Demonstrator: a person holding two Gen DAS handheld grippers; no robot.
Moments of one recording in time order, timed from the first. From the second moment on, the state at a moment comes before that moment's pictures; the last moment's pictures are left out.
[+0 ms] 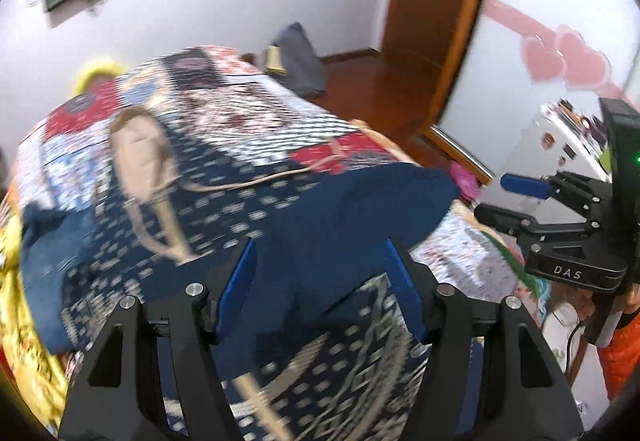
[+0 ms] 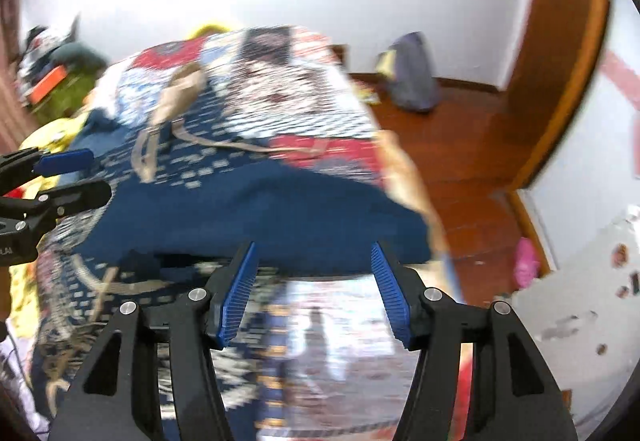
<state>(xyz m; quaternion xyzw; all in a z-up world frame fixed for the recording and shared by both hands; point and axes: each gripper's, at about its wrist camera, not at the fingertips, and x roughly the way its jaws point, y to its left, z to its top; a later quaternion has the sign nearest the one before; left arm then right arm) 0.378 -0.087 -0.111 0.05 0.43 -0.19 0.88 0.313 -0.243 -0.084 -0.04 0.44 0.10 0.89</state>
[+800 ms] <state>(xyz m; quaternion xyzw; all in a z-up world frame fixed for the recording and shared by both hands) 0.444 -0.236 -0.229 0.15 0.52 -0.26 0.80 0.315 -0.326 -0.126 0.01 0.48 0.02 0.88</state>
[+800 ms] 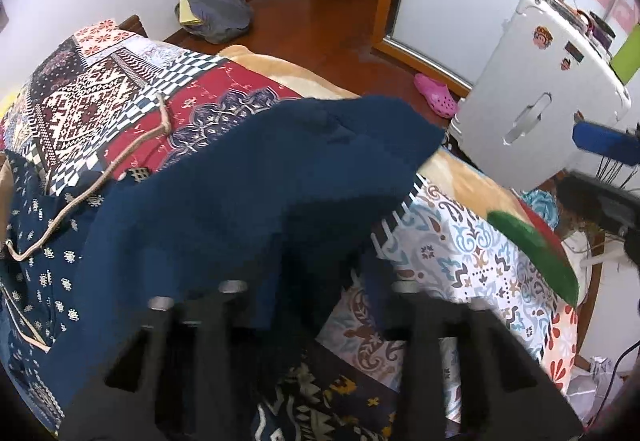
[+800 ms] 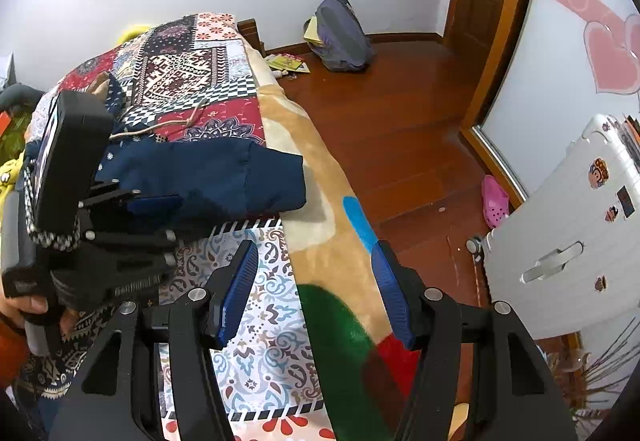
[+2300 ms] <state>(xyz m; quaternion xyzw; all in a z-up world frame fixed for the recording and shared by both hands) 0.304 0.146 -0.239 -0.03 0.52 -0.01 0.85 0.376 -0.145 -0.188 -0.07 0.57 0.13 0.81</state>
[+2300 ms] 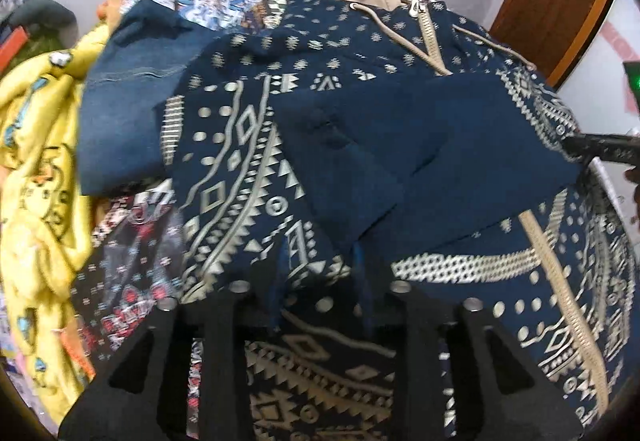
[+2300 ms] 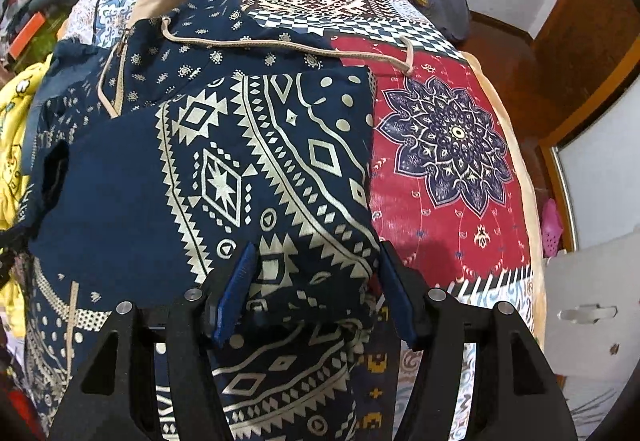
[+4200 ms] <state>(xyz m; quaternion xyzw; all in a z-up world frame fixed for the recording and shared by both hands) 0.386 0.186 -0.110 -0.03 0.39 0.03 0.92 0.419 -0.058 -0.077 -0.13 0.43 0.20 0.87</state>
